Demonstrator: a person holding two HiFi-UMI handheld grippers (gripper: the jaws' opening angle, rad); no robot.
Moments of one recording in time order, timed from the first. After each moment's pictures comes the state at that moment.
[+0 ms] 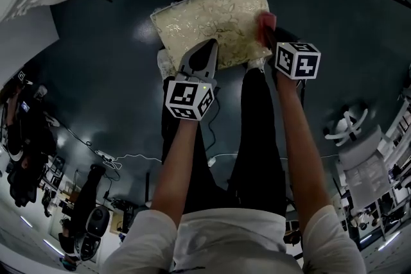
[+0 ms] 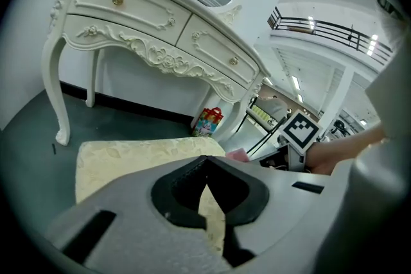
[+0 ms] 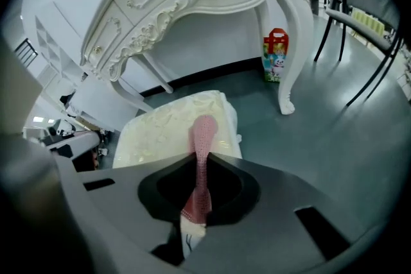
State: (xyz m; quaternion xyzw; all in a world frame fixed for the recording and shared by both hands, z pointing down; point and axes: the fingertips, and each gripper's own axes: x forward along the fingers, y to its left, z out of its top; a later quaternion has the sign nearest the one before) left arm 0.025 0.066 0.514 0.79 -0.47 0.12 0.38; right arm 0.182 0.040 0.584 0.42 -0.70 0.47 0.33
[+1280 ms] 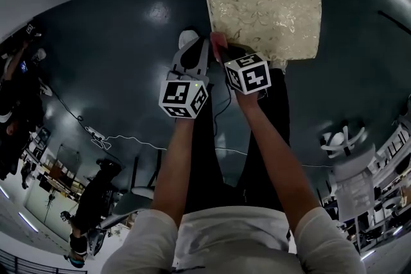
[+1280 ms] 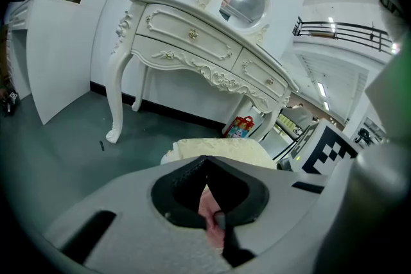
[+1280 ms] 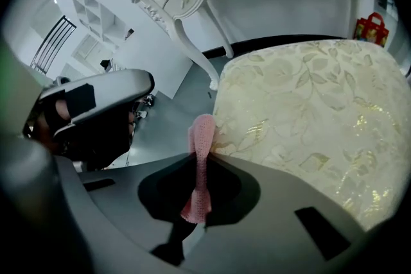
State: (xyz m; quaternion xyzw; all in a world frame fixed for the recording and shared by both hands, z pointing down) left arm -0.153 0.128 0.525 0.72 -0.57 0.10 0.39; right arm -0.100 0.177 0.605 0.21 -0.76 0.47 0.40
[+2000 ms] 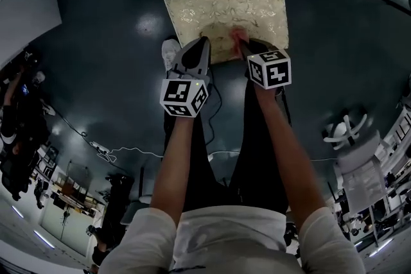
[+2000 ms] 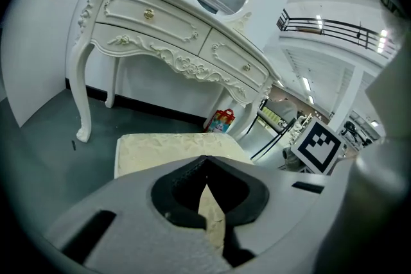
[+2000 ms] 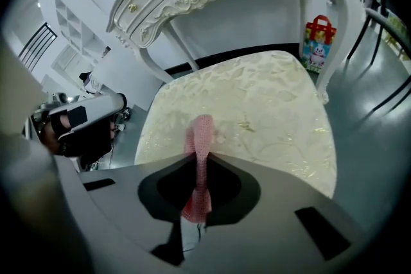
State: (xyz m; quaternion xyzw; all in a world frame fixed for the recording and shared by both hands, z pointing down) left arm -0.040 0.101 0.523 0.76 -0.52 0.12 0.38; right arm 0.069 0.125 0.600 0.32 -0.73 0.47 0.39
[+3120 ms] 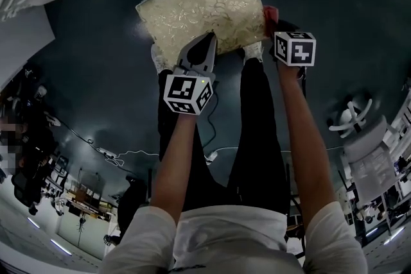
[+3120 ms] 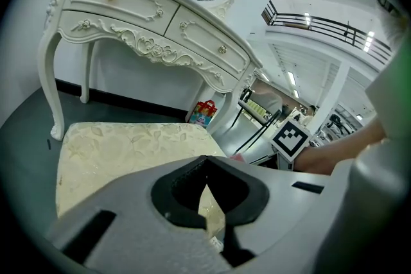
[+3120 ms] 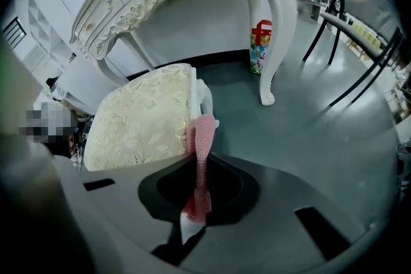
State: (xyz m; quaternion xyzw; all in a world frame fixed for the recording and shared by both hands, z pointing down) left arm 0.060 0.093 0.525 0.79 -0.46 0.13 0.38; right arm 0.242 0.077 0.622 0.43 -0.67 0.45 0.40
